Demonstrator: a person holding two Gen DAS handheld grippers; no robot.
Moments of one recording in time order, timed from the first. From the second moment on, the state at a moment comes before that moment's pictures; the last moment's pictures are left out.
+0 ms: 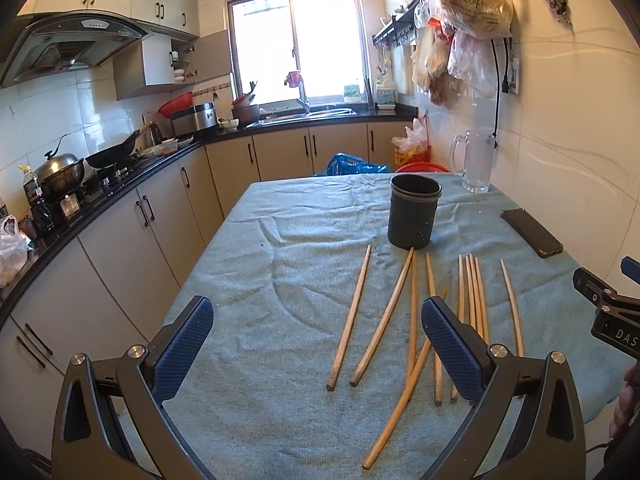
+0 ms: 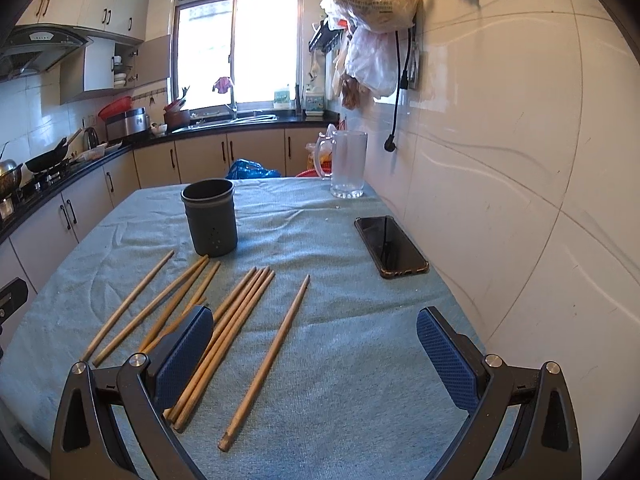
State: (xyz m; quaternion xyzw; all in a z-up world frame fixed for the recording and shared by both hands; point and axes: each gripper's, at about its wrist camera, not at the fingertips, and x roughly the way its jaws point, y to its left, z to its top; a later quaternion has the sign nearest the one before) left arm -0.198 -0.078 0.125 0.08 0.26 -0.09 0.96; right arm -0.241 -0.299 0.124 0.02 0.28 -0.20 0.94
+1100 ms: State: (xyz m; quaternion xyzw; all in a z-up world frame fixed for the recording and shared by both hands) left arm -0.123 -0.155 0.055 0.17 0.44 -0.32 0.82; right arm -0.154 -0.355 0.057 0.15 0.43 -0.10 0.89
